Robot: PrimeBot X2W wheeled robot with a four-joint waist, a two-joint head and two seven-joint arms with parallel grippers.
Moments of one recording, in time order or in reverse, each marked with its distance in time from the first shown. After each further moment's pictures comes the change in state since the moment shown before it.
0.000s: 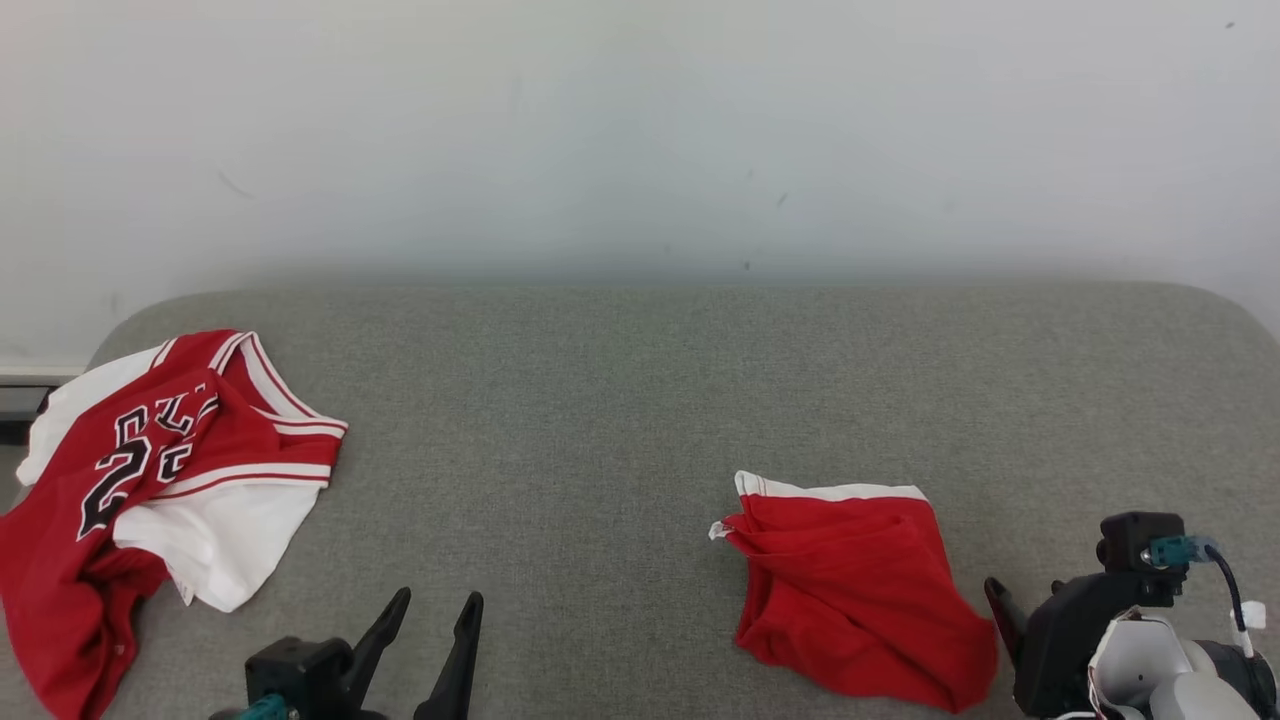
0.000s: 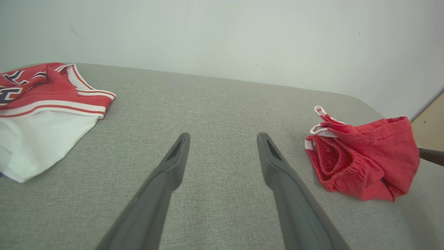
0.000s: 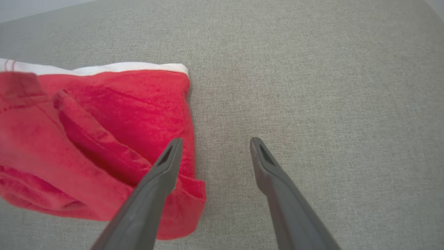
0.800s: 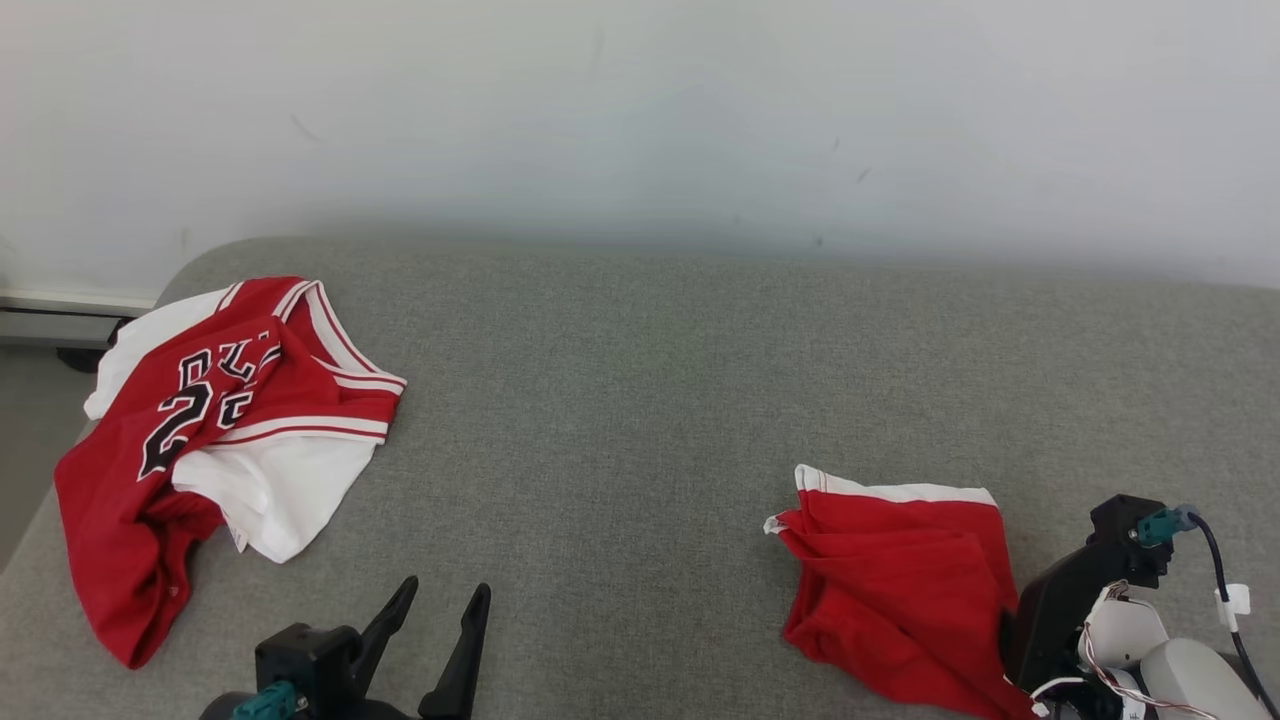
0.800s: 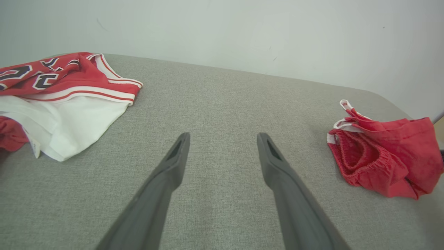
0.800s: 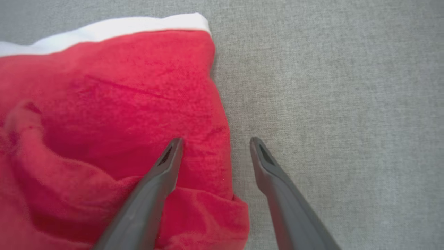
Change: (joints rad) left arm -0.027 0.006 -0.012 0.001 0.019 -0.009 0.018; right arm -0.115 0.036 -0.020 0.166 0.056 -0.027 0.148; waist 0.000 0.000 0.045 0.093
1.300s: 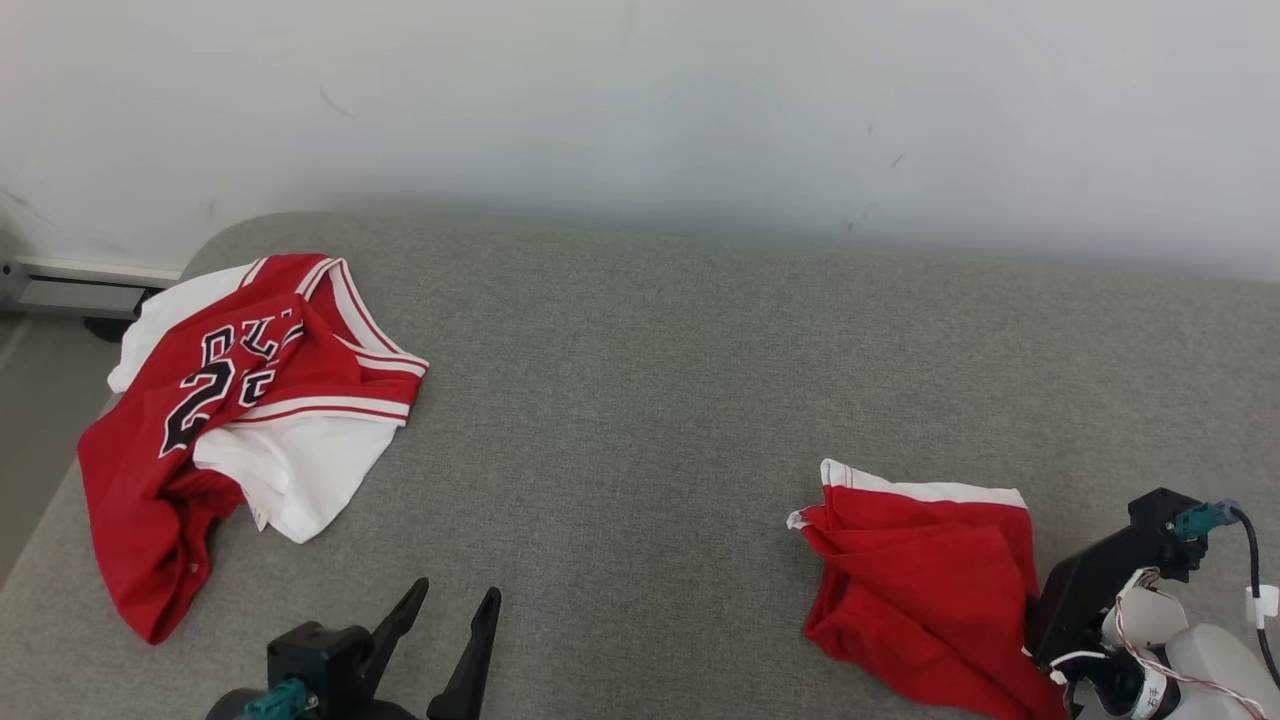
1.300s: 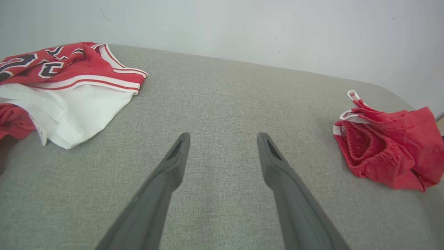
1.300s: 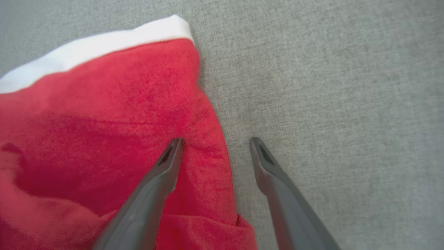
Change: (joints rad) left arm -0.002 0.004 -0.012 -0.006 0.006 -0.010 0.015; right arm -0.048 0.012 -0.076 0.092 0.058 -0.016 -0.001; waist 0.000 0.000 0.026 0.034
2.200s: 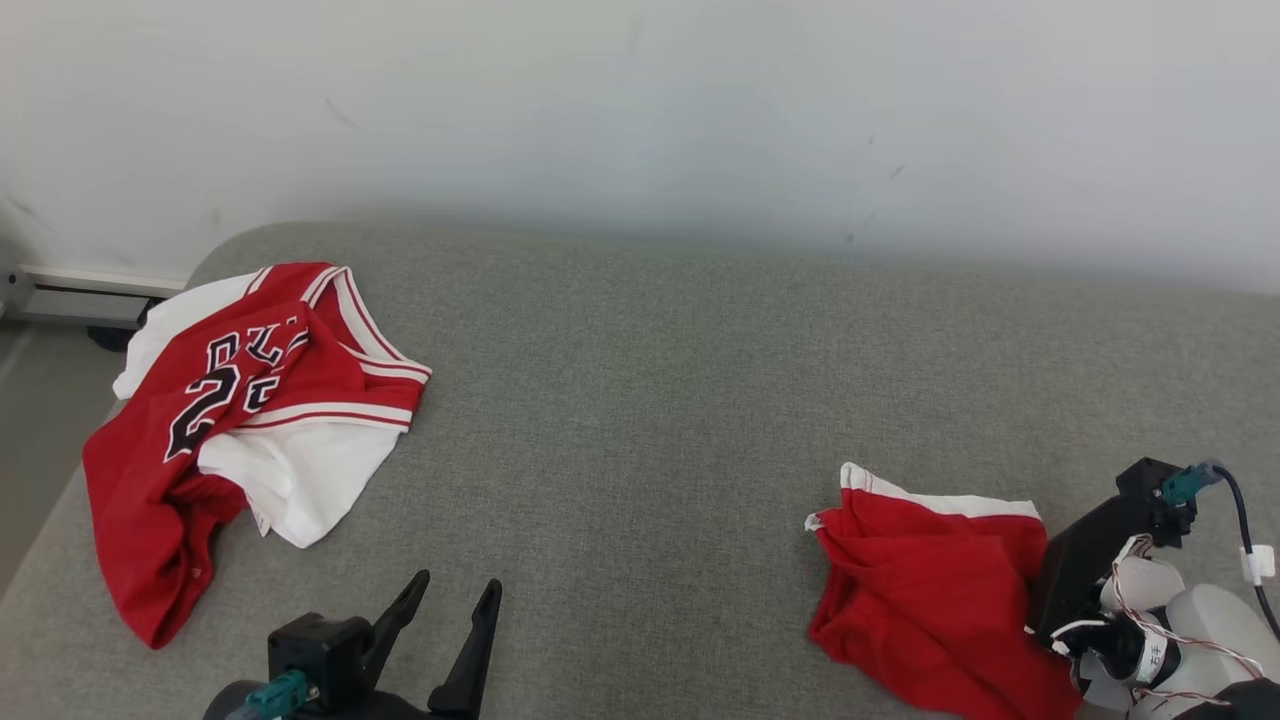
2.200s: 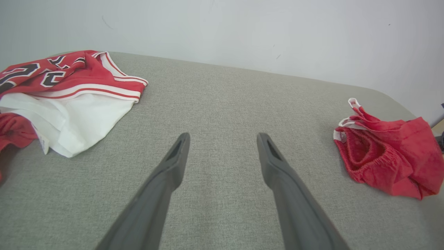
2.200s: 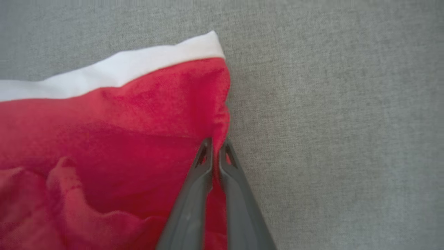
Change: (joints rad) left arm -0.016 -0.007 -0.001 0.008 0.001 -0.003 0.002; right arm -0.076 -0.022 0.027 0.059 -0.025 -0.010 0.107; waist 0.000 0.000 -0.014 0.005
